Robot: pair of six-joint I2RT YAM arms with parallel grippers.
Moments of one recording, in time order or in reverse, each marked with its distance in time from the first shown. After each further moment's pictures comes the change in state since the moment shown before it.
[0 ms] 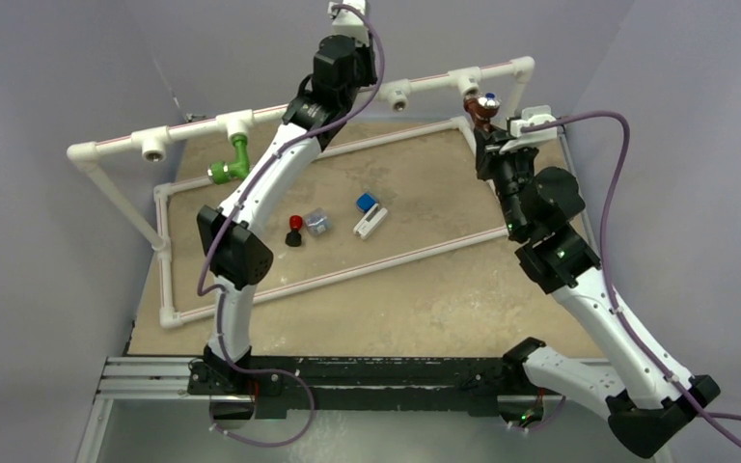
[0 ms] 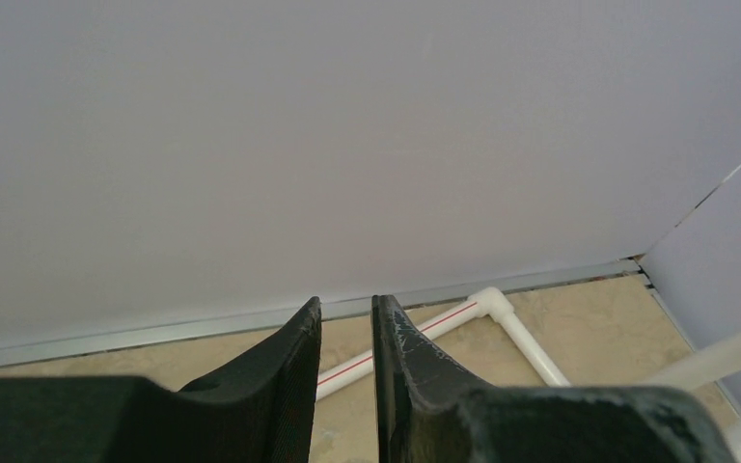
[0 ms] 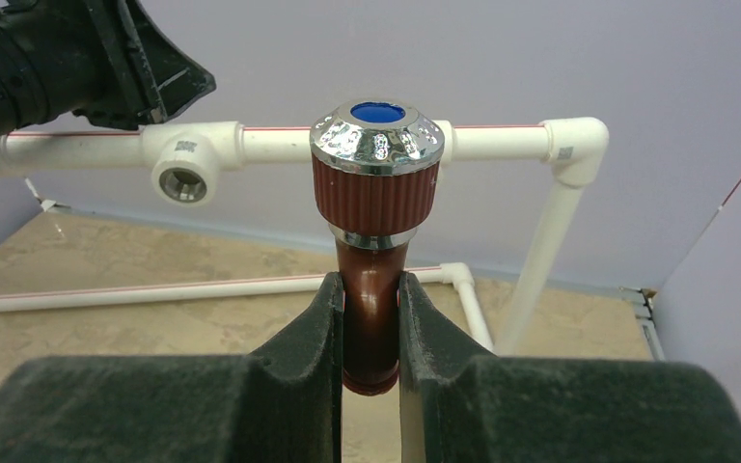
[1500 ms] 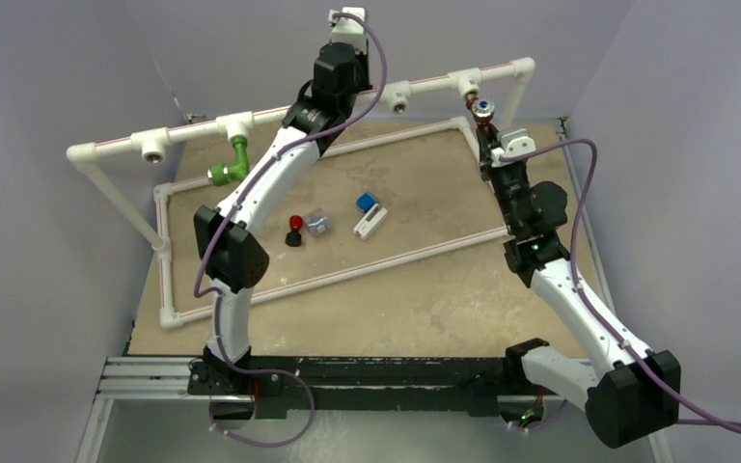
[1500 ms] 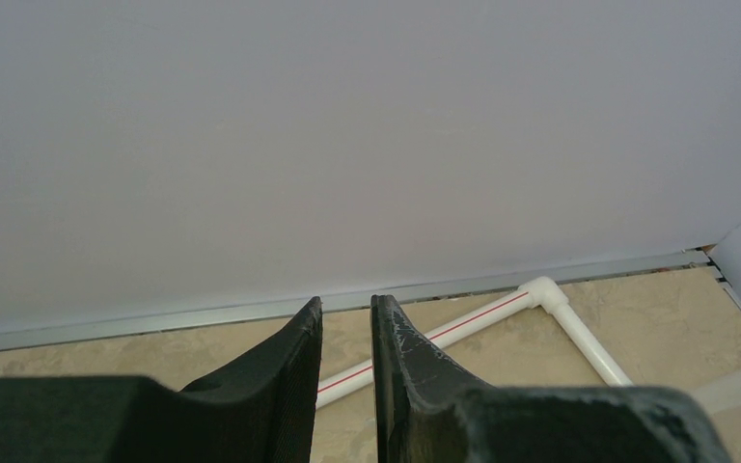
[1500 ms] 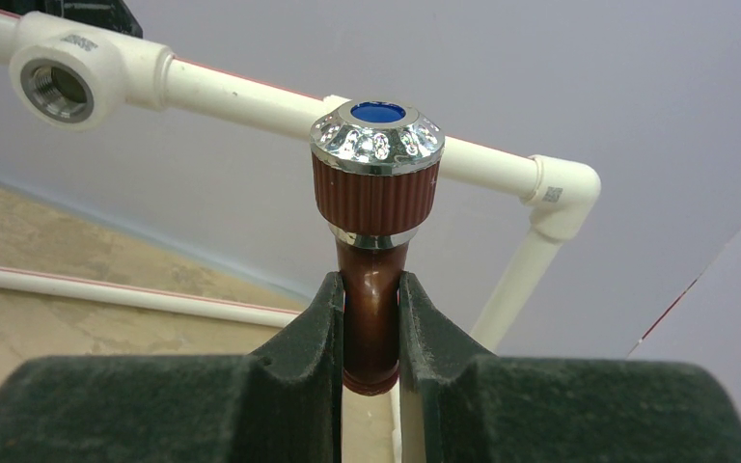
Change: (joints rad) left arm -0.003 -0.035 -0.104 0.025 -0.079 0.065; right arm -0.257 0.079 -0.330 0.549 -0.367 -0.203
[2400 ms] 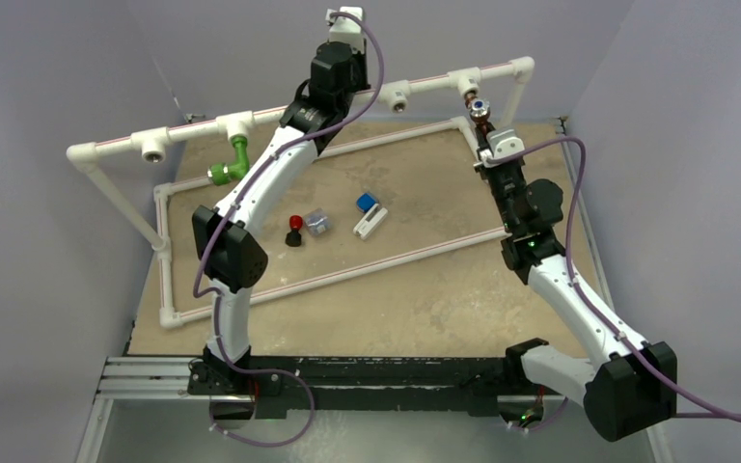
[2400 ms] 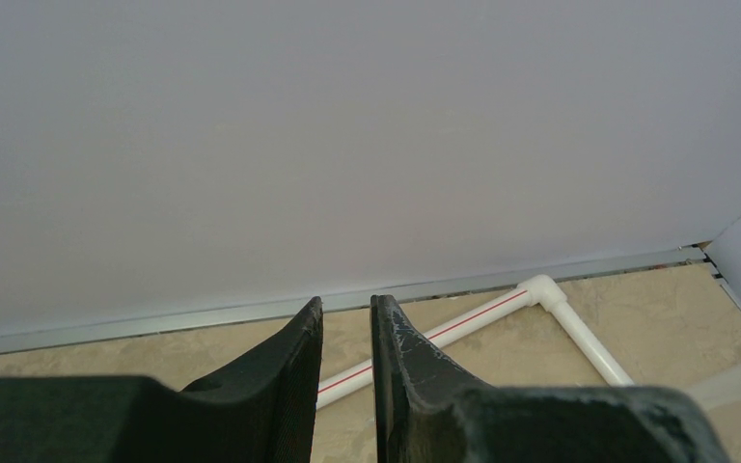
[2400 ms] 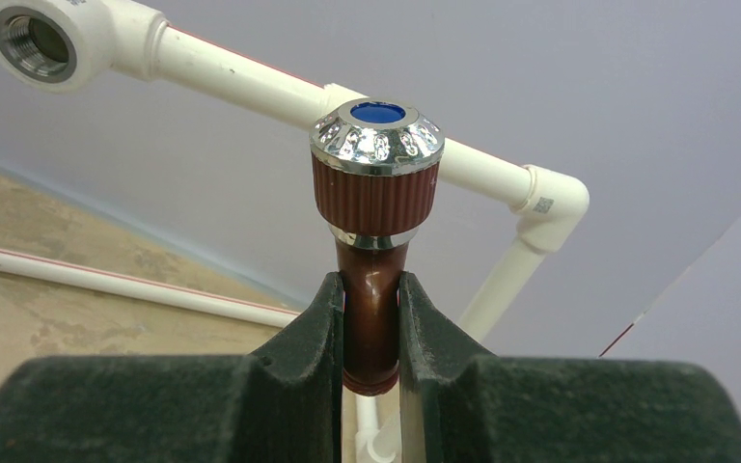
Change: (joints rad) left arm 0.012 -0.006 -0.007 -0.002 0.031 -0.009; right arm 0.000 0.042 0.000 0.029 -0.009 -0.105
